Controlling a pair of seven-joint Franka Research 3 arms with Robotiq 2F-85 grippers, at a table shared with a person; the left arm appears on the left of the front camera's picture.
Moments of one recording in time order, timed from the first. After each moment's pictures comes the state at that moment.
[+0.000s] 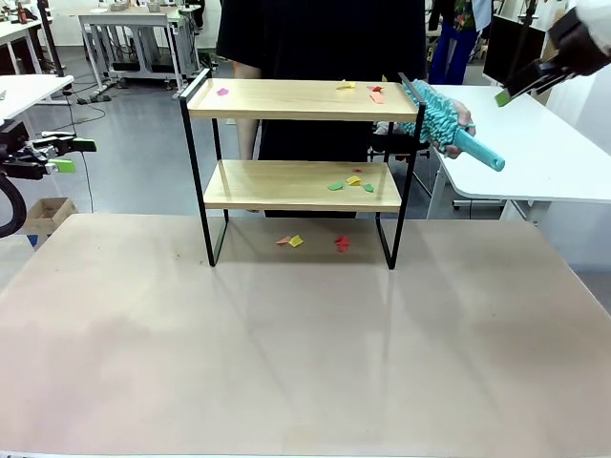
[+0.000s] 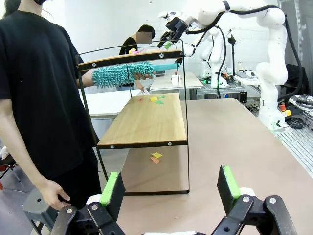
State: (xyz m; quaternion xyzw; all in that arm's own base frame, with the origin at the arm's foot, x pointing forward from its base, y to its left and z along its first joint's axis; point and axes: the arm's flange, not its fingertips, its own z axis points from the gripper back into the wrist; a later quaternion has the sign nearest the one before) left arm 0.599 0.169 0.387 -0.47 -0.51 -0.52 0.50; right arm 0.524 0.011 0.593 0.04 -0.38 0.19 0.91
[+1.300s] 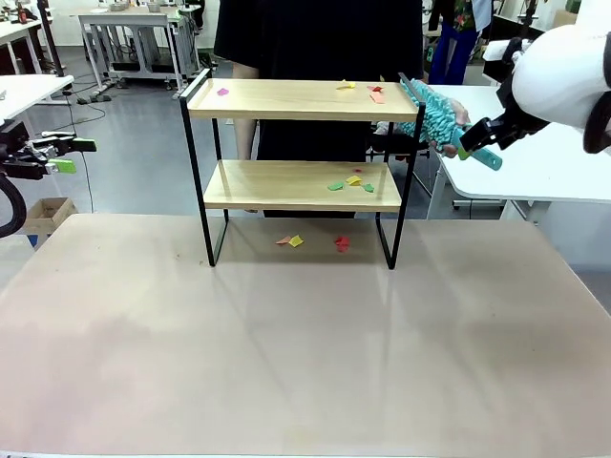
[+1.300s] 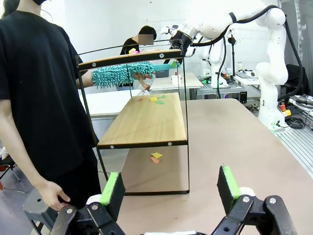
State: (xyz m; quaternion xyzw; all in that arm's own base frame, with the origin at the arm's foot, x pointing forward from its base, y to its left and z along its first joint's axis) left arm 0.599 0.169 0.387 -0.47 -0.51 -0.52 0.50; right arm 0.515 0.055 0.520 0.04 -0.31 0.17 0.93
